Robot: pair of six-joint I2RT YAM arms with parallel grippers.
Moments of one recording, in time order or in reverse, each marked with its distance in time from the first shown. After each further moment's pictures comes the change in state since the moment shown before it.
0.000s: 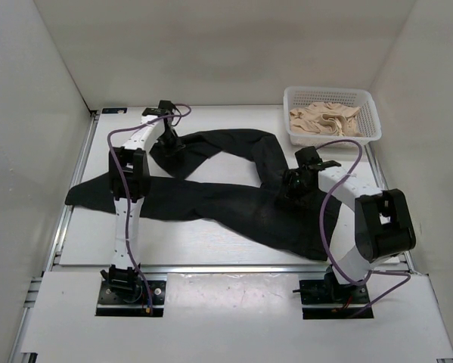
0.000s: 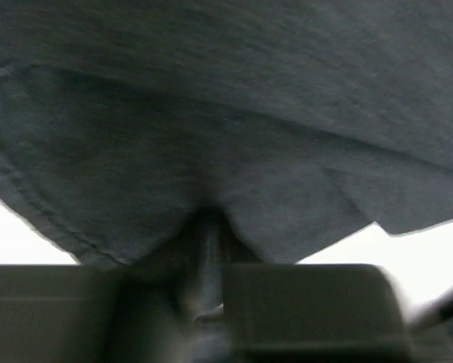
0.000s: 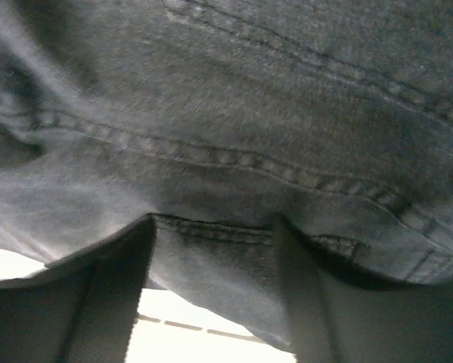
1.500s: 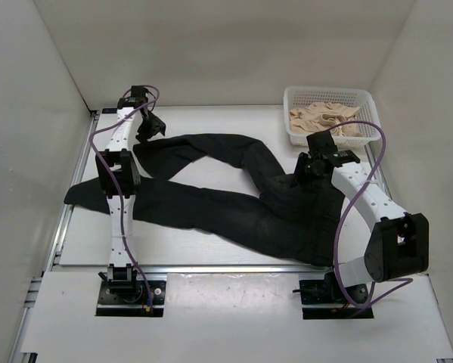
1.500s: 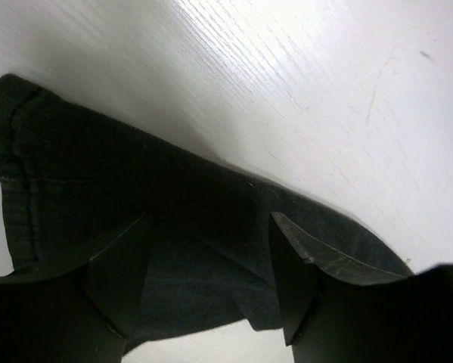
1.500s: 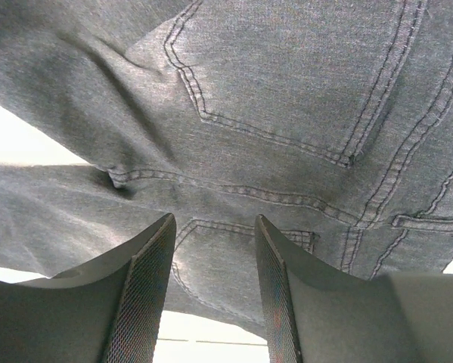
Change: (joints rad) left arm 0.157 0.102 0.309 -0.020 -0.120 -0.196; right arm -0.019 -0.156 0.151 -0.144 0.164 -0.064
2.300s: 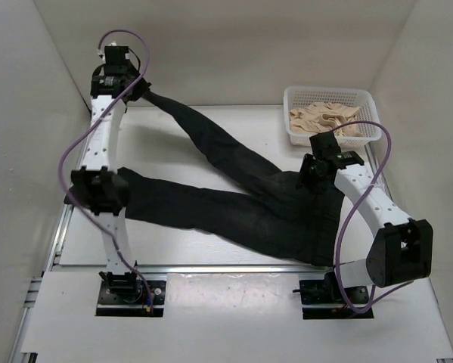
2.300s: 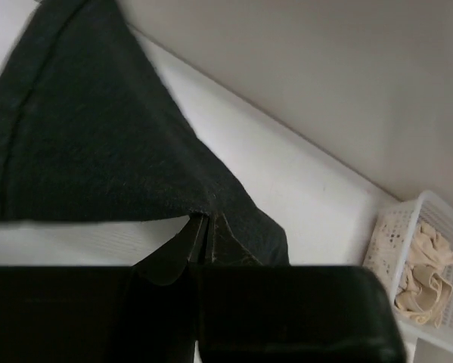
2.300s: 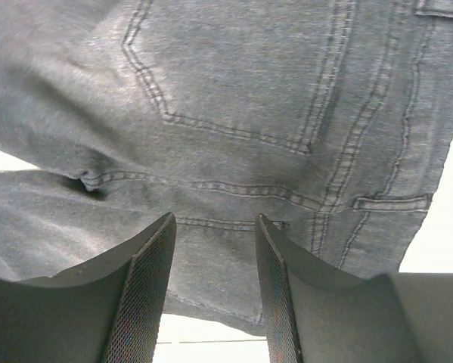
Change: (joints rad) left arm -0.027 -0.382 0.000 0.166 0.014 0.166; right arm -0.006 -0.033 -0.002 -0.048 0.072 -0.019
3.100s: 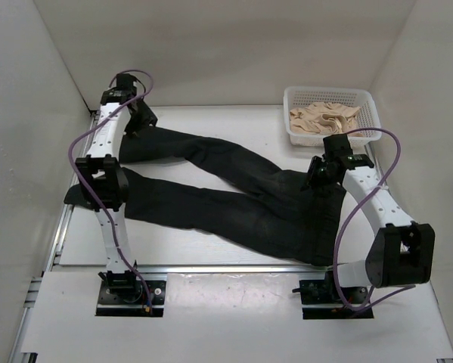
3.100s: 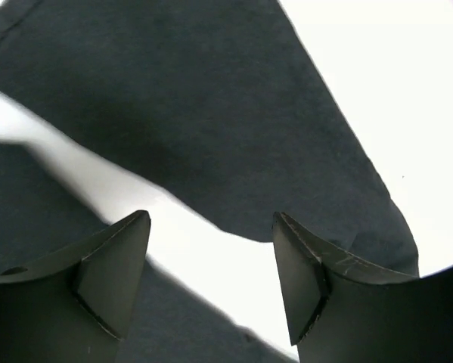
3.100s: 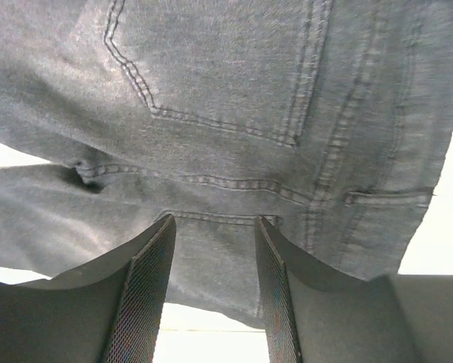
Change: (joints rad) left arm 0.055 -0.038 -0.365 -0.080 -0.054 0.019; right arm -0.096 -0.035 -0.042 0.004 -0.087 -0.020
